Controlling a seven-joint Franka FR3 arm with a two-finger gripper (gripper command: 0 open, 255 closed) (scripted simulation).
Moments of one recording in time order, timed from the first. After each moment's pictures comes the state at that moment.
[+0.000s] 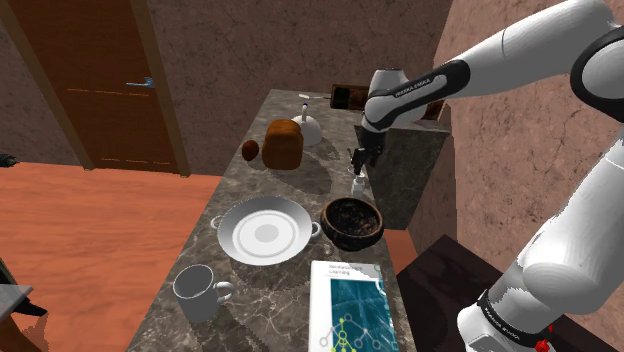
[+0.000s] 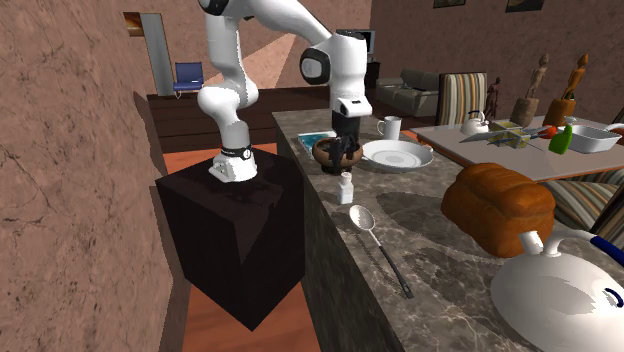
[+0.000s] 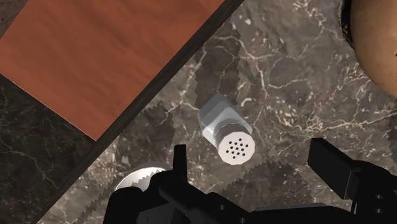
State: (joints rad) arm 0.04 0.03 -0.13 -2.21 0.03 2.24 -0.22
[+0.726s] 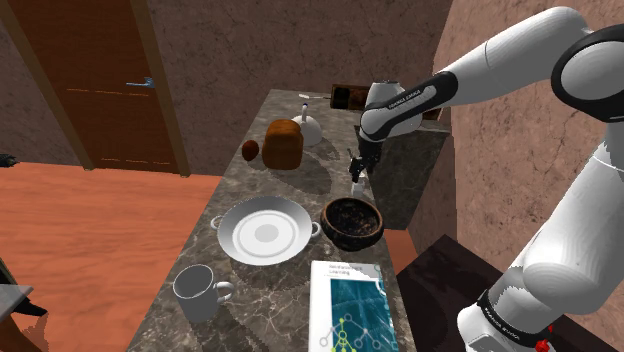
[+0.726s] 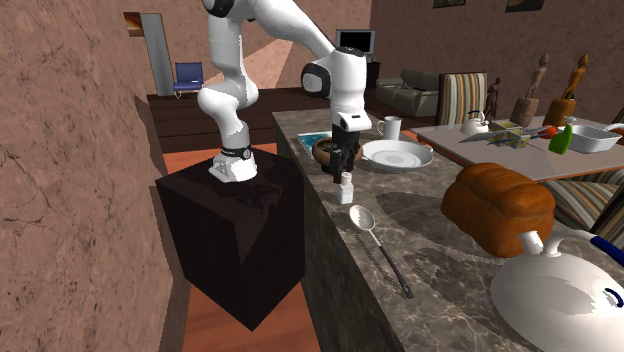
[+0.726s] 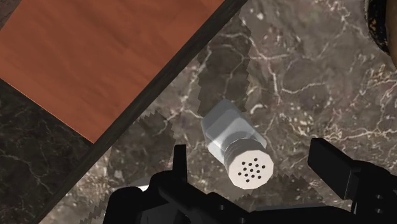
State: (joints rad) arm 0.04 0.09 -0.13 -2.23 0.05 2.32 -0.24
